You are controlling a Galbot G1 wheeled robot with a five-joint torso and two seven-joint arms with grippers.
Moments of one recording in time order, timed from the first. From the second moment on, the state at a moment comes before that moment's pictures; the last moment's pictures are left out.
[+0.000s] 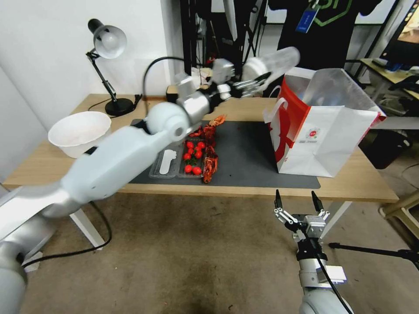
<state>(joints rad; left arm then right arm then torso) 0.00 -1.08 0.51 -1.58 -1.12 0.01 0.13 -1.66 1.27 0.41 2.03 0.12 0.36 0.29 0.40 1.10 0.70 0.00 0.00</state>
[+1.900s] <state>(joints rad) 0.03 -1.16 0.48 -1.42 -1.06 0.00 0.07 -1.68 1.27 0.42 2.05 0.12 0.36 0.29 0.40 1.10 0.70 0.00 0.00</state>
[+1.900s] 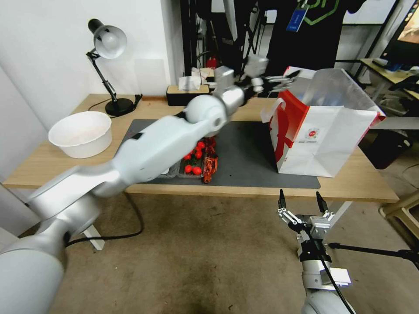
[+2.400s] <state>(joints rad) 0.34 -0.91 0.15 -1.62 -0.95 0.02 0.04 -1.69 1.26 0.41 2.05 0.11 0.36 0.29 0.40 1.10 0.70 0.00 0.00</state>
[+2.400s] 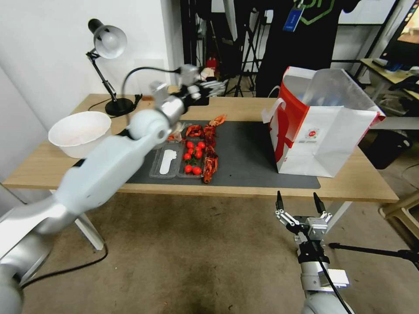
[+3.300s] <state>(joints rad) 0.92 -0.77 -0.31 -1.85 -0.81 -0.02 -0.01 -1.68 1.26 0.40 2.03 0.10 0.36 0.29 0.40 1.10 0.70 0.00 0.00</state>
